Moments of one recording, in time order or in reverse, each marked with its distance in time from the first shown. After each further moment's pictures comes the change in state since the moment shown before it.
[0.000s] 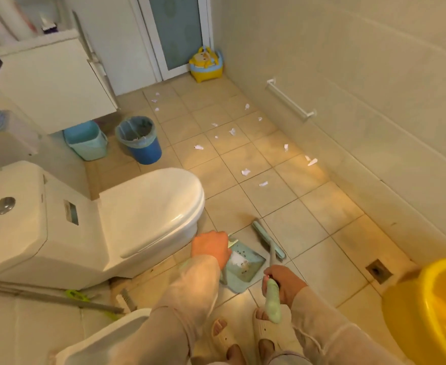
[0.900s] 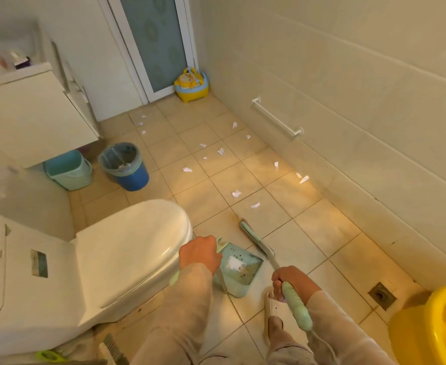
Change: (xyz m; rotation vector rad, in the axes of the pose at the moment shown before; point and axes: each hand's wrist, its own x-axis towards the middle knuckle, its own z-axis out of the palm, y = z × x) left_hand 0.099 0.019 -0.058 -0.092 0.071 -0.098; right_hand 0.067 -0.115 -0.042 -0.169 -0.028 0.017
